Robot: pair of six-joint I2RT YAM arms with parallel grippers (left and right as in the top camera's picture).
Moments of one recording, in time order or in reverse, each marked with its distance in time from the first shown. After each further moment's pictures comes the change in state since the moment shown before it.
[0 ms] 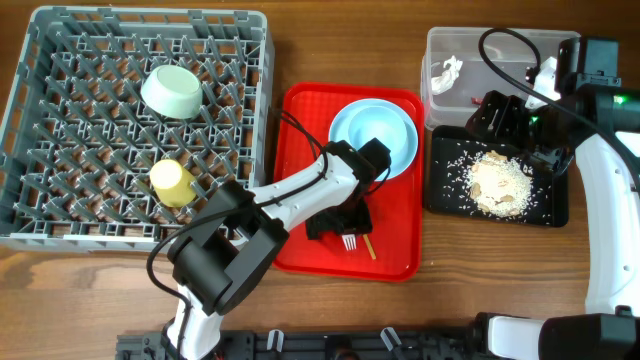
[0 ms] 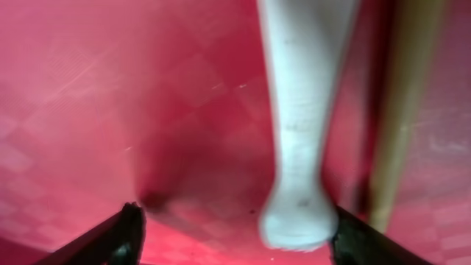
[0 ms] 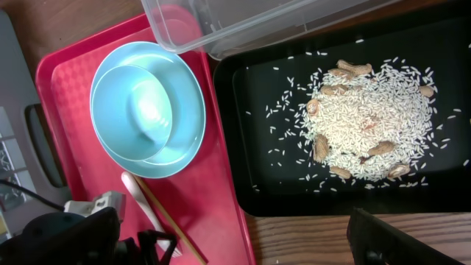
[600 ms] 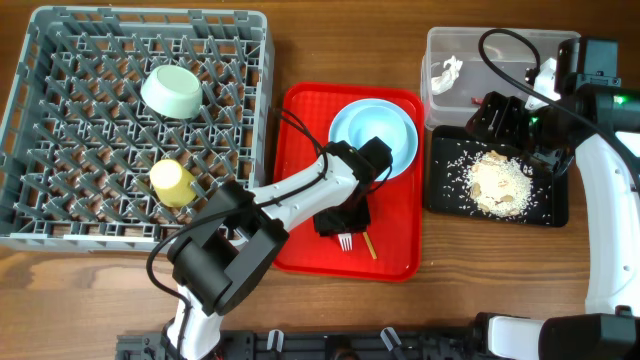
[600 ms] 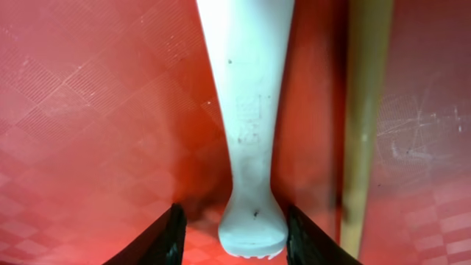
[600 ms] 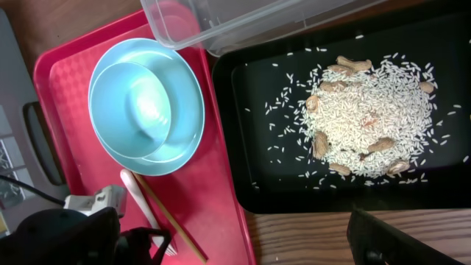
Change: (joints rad) left arm 0.000 -0.002 -0.003 0.043 0.005 0.003; right arm 0.000 0.000 0.000 -0.011 0.000 0.000
